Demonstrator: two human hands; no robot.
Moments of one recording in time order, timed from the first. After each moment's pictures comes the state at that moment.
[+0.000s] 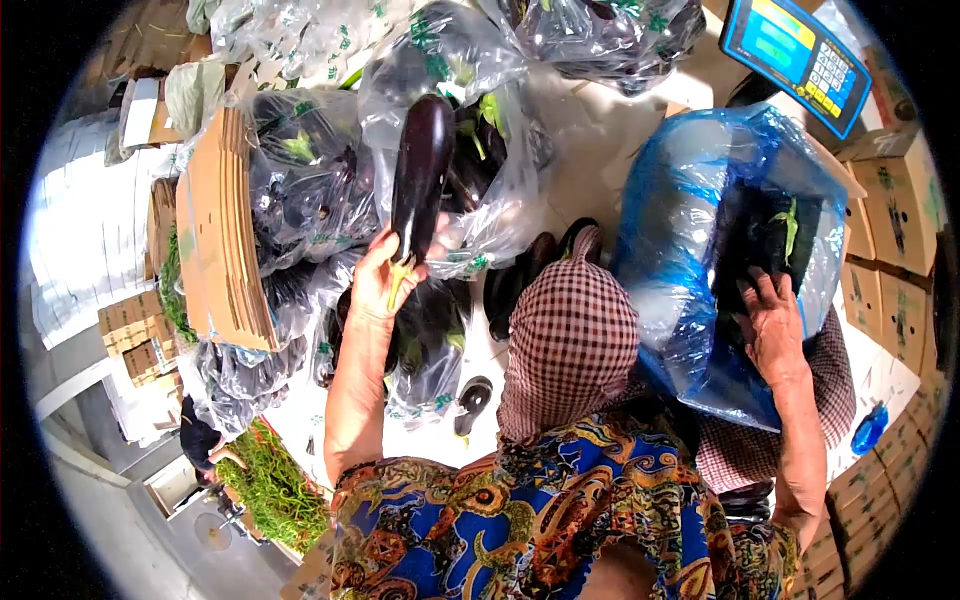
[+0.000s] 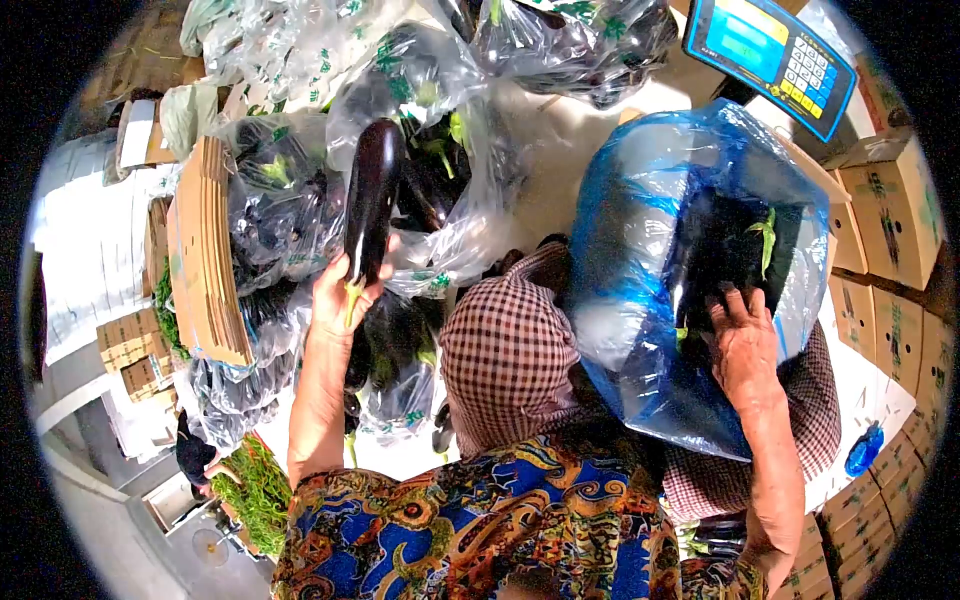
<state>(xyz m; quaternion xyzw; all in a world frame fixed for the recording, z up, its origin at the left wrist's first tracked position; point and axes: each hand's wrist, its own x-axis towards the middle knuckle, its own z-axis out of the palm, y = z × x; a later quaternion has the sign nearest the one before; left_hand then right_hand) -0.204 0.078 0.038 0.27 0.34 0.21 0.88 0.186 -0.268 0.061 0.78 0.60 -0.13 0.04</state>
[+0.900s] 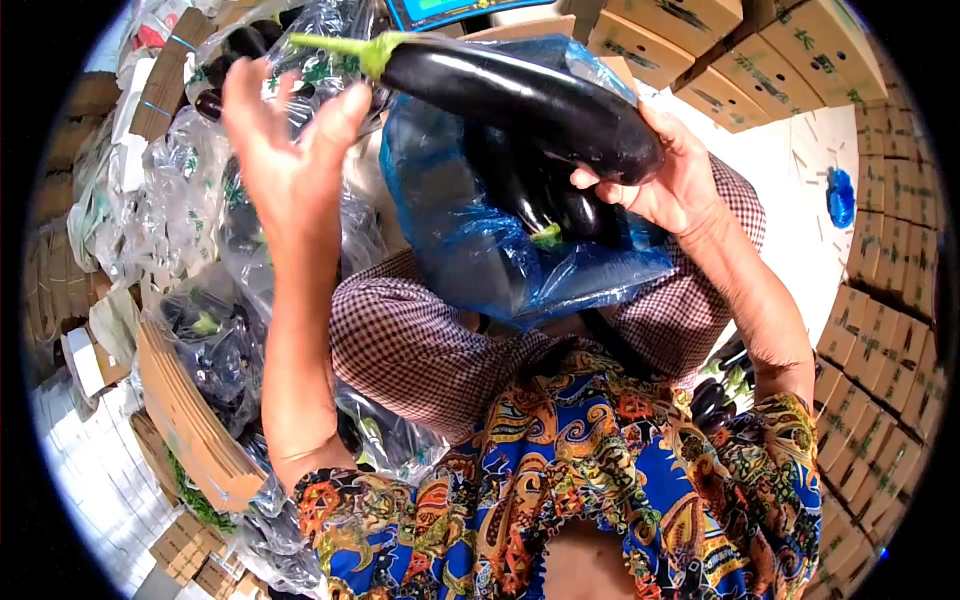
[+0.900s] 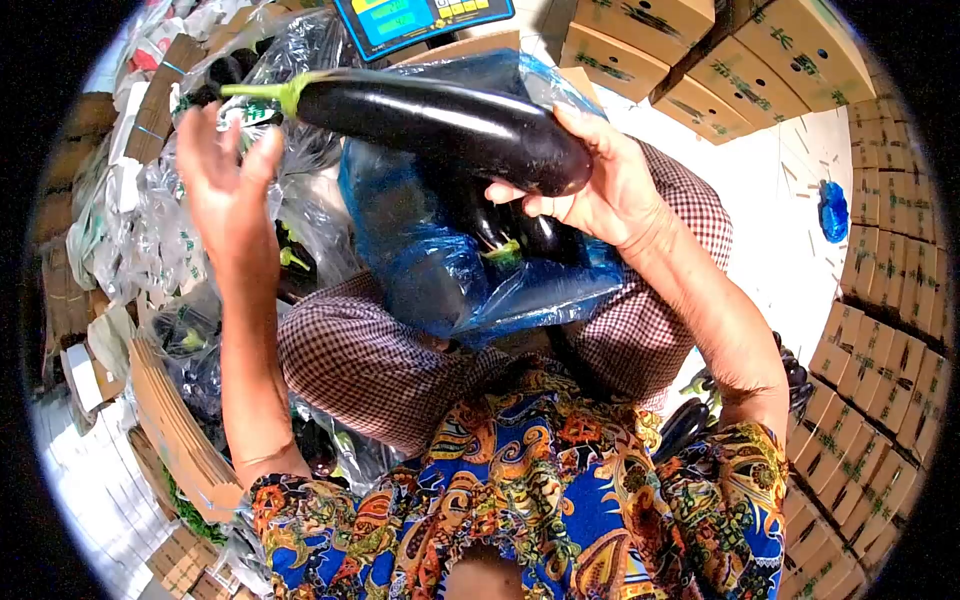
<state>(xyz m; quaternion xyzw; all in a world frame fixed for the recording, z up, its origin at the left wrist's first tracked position) 0.094 -0.039 0.166 0.75 0.12 0.33 0.55 0.218 -0.305 0.090 0.22 0.04 -0.55 -0.81</state>
